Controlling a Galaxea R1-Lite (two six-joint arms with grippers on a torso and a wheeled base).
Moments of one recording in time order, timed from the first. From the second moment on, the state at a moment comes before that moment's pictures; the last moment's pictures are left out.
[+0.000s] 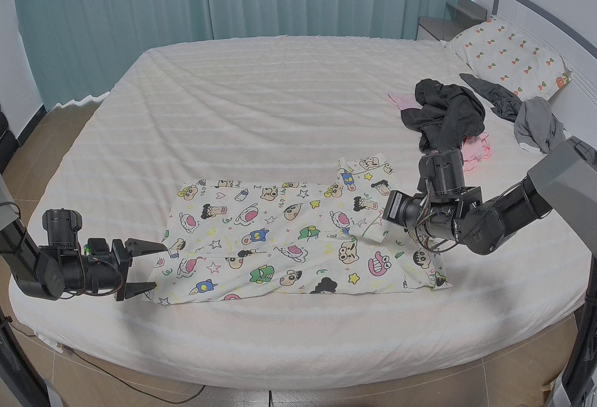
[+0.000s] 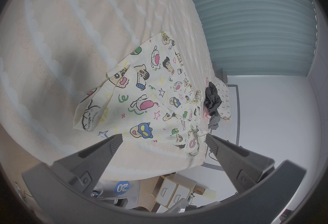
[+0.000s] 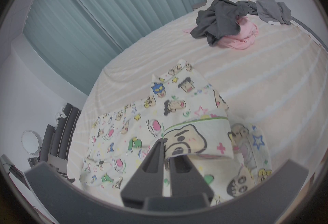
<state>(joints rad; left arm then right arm) 0.21 1.97 -0.52 -0.71 -0.84 -0.77 0.41 2.16 -1.13 -0.50 -0.08 0.61</state>
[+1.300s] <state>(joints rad) 0.21 1.97 -0.47 -0.80 -0.84 -0.78 0.58 2.04 -0.76 -0.51 -0.17 0.75</state>
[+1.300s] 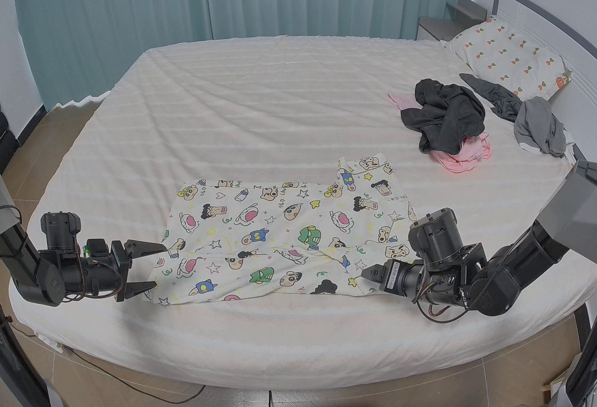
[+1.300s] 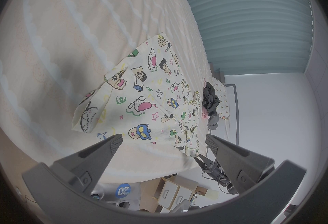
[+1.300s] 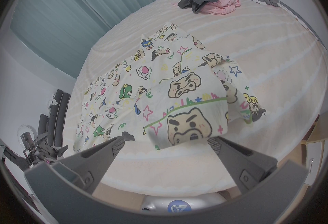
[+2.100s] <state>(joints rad) 0.21 1.97 -0.47 -0.80 -0.84 -0.78 0.59 1.92 -0.77 -0.52 -0.05 0.74</state>
